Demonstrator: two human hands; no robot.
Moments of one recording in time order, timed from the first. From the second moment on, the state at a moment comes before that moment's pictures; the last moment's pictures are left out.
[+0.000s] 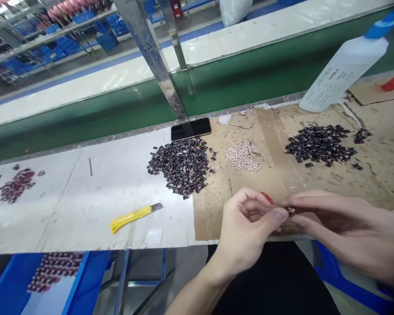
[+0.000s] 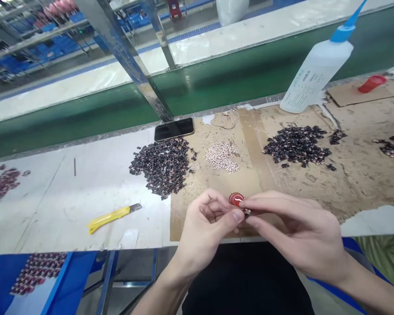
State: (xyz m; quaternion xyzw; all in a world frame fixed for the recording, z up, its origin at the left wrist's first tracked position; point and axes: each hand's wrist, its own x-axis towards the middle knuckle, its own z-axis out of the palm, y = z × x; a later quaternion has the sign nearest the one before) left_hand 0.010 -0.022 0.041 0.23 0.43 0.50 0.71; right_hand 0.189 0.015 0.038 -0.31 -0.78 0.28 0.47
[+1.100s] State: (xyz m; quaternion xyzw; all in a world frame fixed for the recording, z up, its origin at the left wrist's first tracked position) left_hand -0.111 0.029 0.004 0.45 0.65 0.52 0.31; right_hand 0.144 0.111 0.004 -0.46 -0.86 0.14 0.16
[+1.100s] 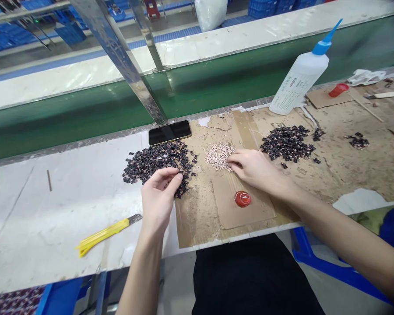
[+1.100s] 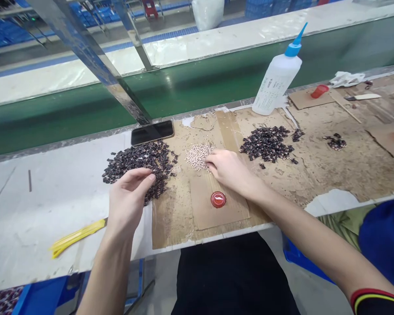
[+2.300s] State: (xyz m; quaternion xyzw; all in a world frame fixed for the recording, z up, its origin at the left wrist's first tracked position) left_hand -0.012 0.005 0.038 0.67 0.49 0.53 0.19; right_hand 0.166 0.055 0.045 -0.38 -0.51 0.65 0.41
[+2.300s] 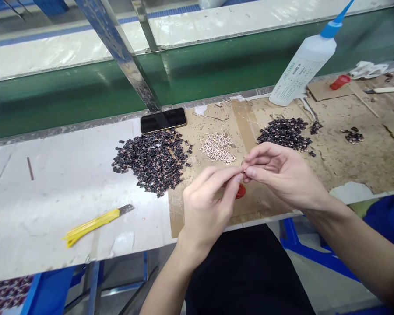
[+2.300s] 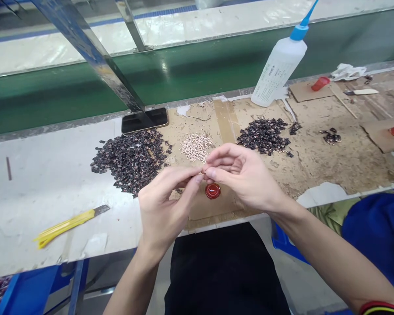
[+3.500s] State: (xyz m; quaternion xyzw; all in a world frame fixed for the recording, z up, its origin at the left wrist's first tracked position) left_hand -0.028 -0.001 0.034 0.61 0.43 0.43 0.50; right_hand 0.177 0.039 0.043 -0.29 -0.79 0.35 0.41
